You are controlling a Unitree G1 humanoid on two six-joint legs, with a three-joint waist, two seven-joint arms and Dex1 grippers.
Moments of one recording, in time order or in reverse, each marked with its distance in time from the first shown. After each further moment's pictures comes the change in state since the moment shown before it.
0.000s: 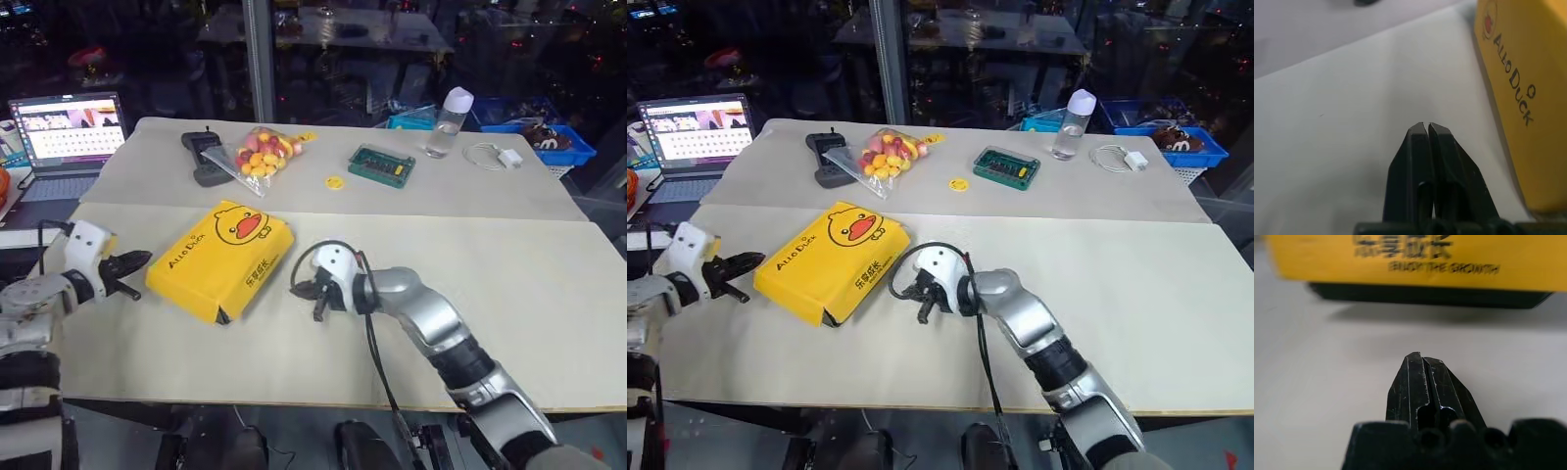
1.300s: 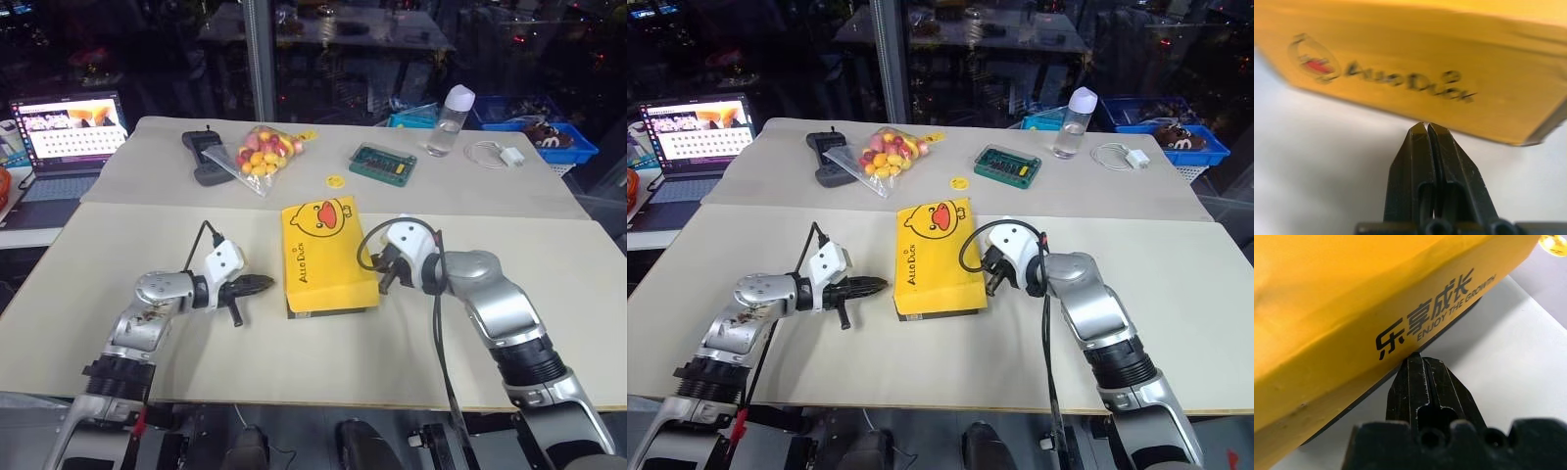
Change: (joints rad) left arm 0.090 -0.236 -0.247 -0.540 0.018 0.174 -0.149; right arm 0.101 -0.301 -0.216 -0.183 -0.088 0.082 0.043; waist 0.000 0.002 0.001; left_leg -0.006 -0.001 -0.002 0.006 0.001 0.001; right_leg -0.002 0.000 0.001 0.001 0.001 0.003
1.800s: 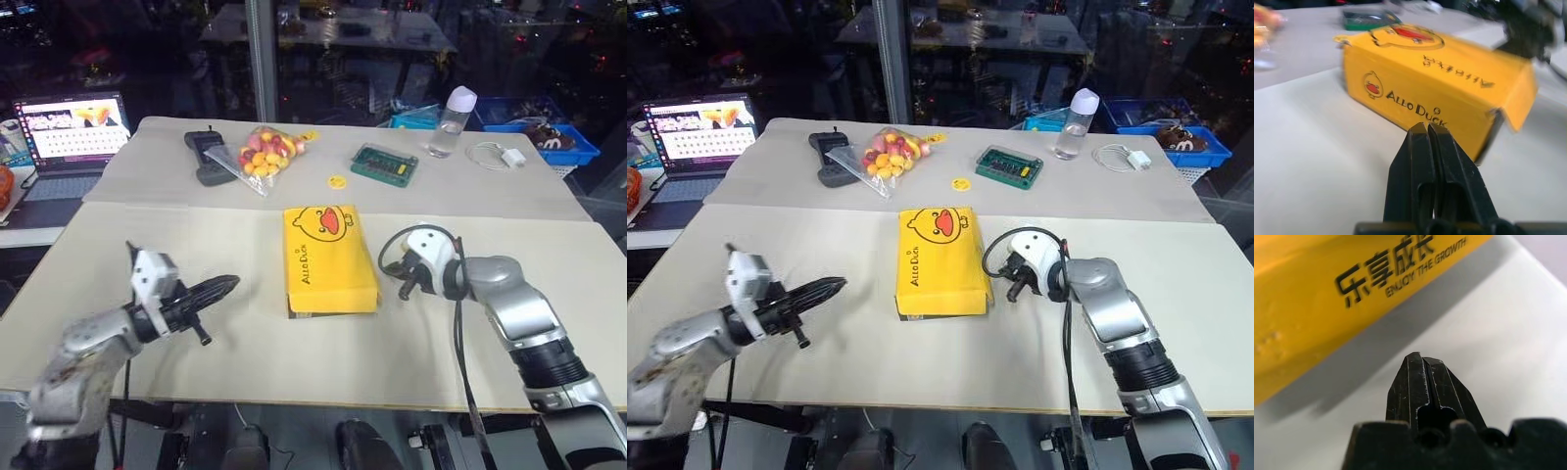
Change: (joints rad) left arm 0.508 0.004 0.454 -0.652 -0.494 0.359 0.222; right arm 0.042 -0.088 -0.032 0.107 0.035 -0.096 0.082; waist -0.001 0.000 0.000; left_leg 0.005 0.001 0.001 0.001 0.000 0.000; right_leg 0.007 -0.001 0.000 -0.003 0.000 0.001
